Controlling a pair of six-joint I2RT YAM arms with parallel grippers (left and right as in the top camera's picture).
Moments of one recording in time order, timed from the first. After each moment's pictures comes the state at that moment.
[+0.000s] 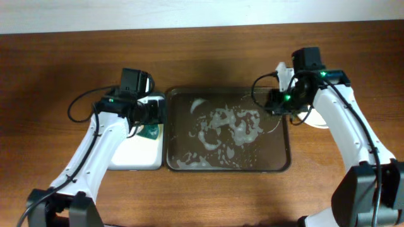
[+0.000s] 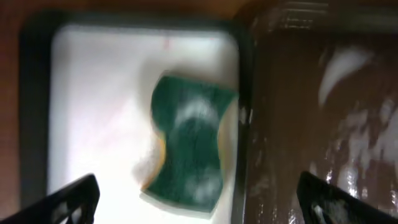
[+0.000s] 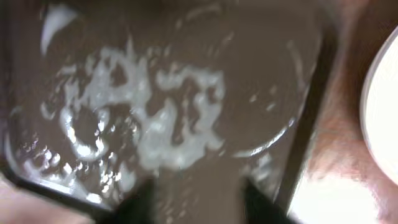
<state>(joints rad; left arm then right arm) -0.20 1.58 1.19 -0.80 -0.06 -0.21 0.05 1.69 1.37 -1.02 -0.26 0.00</state>
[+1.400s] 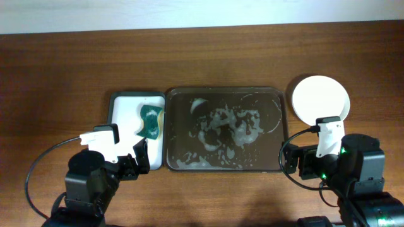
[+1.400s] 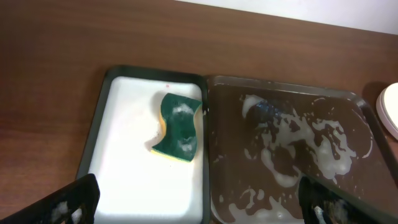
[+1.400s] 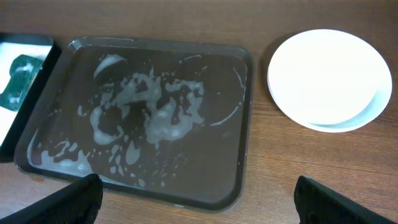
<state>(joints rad) -0.20 0.62 0.83 -0.81 -0.03 -0.26 0.05 0.68 0.94 -1.01 -0.14 0.03</state>
